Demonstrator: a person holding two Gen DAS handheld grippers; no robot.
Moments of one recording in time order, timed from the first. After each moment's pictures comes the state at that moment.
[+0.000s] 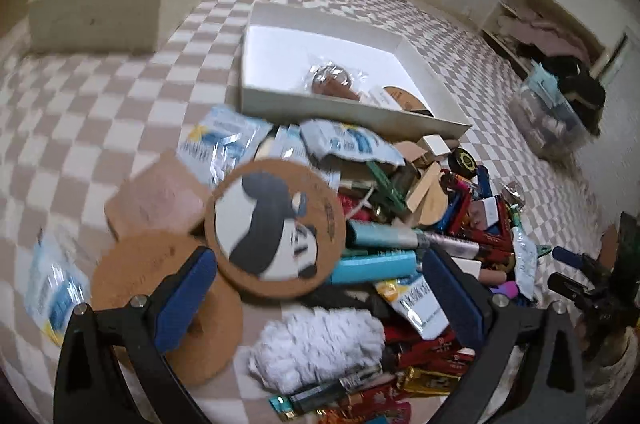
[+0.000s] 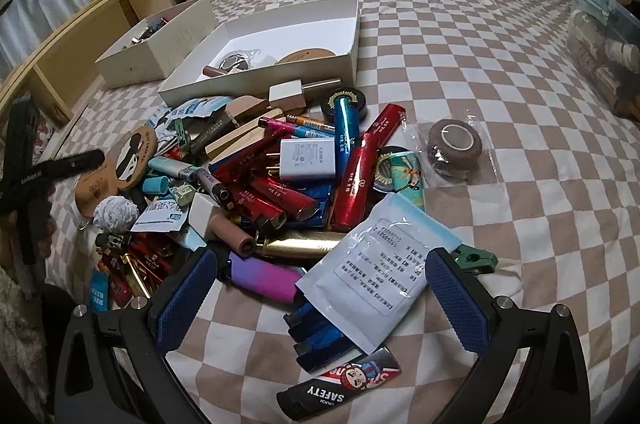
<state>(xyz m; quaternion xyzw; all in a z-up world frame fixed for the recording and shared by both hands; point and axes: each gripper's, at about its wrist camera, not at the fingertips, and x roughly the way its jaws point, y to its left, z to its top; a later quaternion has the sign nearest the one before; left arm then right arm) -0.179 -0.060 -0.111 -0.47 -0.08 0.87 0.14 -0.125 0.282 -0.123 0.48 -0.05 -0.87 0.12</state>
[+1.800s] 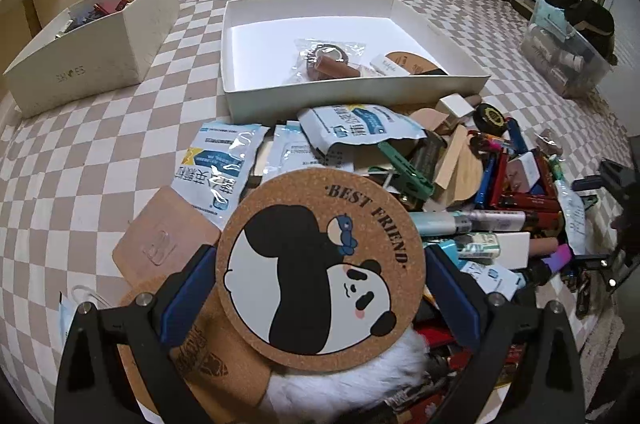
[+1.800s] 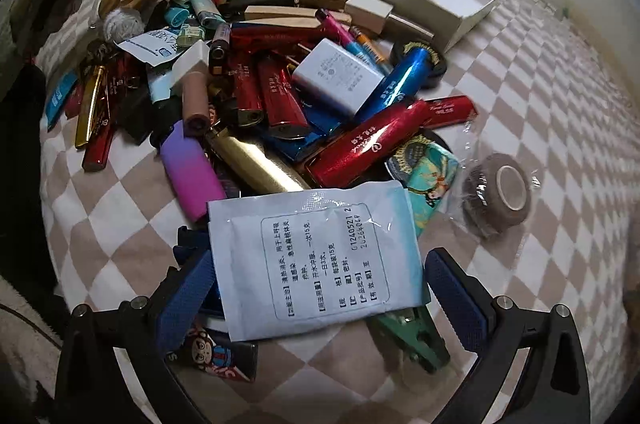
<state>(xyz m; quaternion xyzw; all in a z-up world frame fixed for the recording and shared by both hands) -0.192 -0.036 -0.127 -0.49 0.03 0.86 0.13 -0.154 0.284 -0.172 0.51 0.24 -0.77 0.30</state>
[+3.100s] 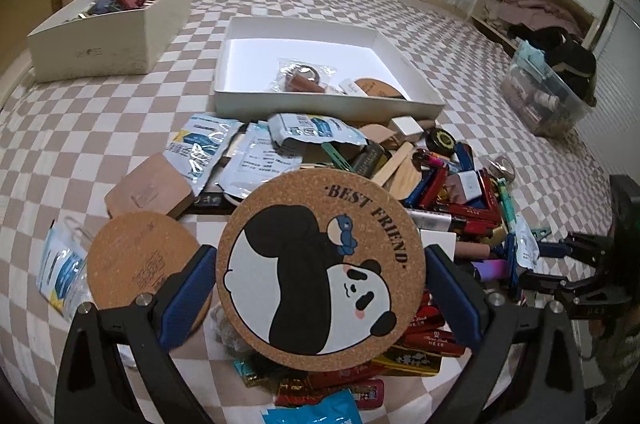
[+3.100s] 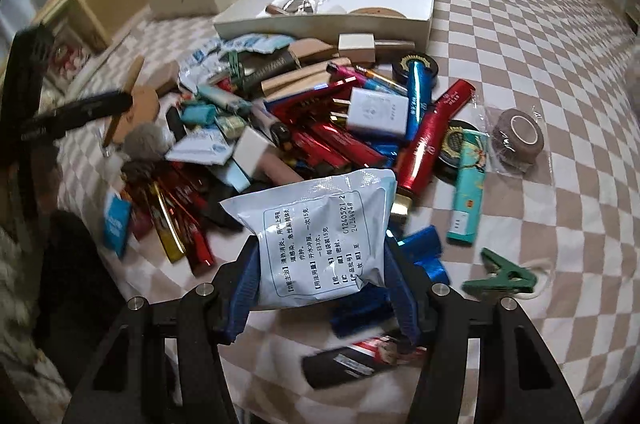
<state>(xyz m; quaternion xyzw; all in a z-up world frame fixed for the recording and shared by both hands) -0.134 -0.025 -0.095 -0.46 -0.06 0.88 0.13 -0.114 0.252 -0.129 0.53 0.02 -0.82 0.21</state>
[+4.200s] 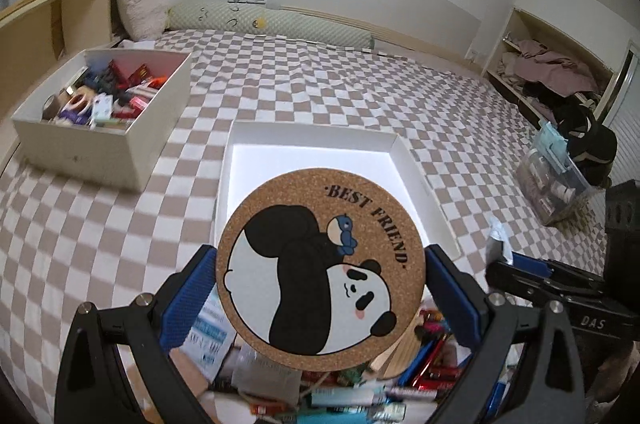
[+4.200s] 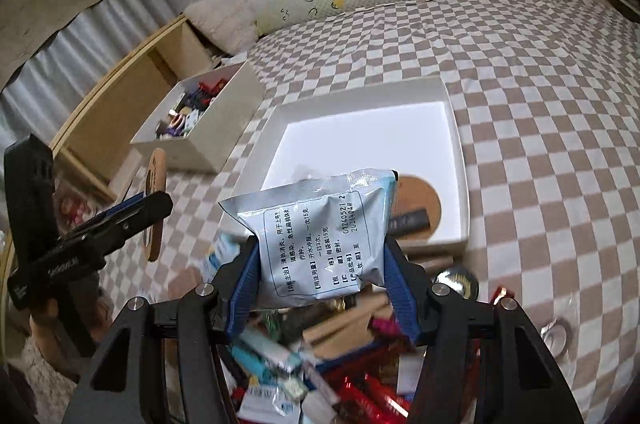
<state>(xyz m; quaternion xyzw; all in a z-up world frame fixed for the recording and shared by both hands) -0.282 -0.022 -0.009 -0.40 -0.07 0.91 0.11 -0.283 0.217 -0.038 0.44 -0.12 -0.87 0.19</state>
